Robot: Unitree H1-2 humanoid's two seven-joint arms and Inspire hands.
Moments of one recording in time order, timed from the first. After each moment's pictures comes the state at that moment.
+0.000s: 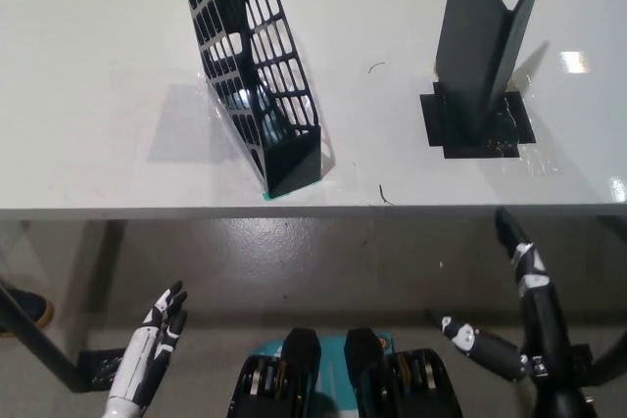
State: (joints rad) left_arm -0.01 0.16 -0.01 0.25 0.20 -0.28 0.02; right_arm 0.03 -0.02 0.10 -0.11 -0.23 -0.38 -0.11
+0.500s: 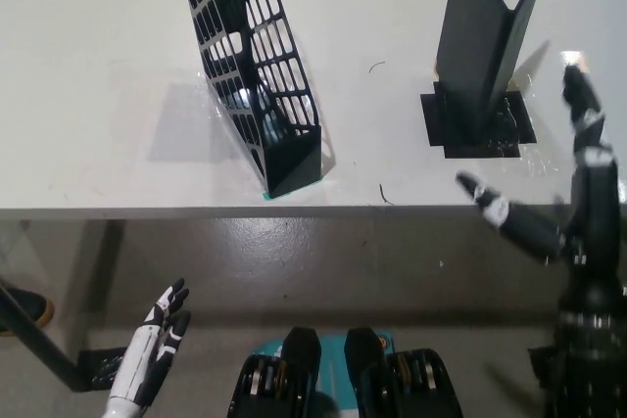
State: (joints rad) left_arm 0.00 0.16 -0.01 0.25 0.23 -0.31 0.02; right_arm -0.27 0.02 -0.05 -0.15 -0.33 -0.26 -0.16
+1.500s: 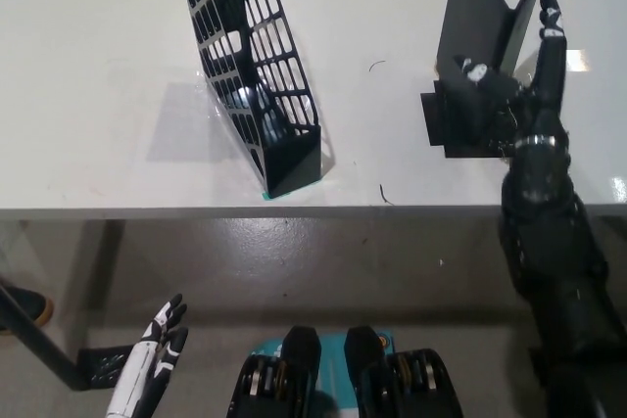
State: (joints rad) left_arm 0.03 0.15 0.00 0.25 0.23 -0.32 0.02; right_arm -0.93 -0.04 -0.24 0.96 -0.23 -0.25 -0.37
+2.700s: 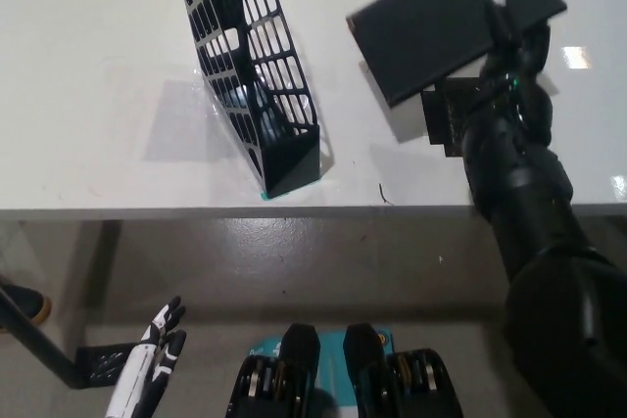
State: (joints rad) left_arm 0.03 0.15 0.01 0.27 0.23 -0.36 0.02; right_arm -1.16 0.04 -0.58 1.11 0.26 -0.28 -0.28
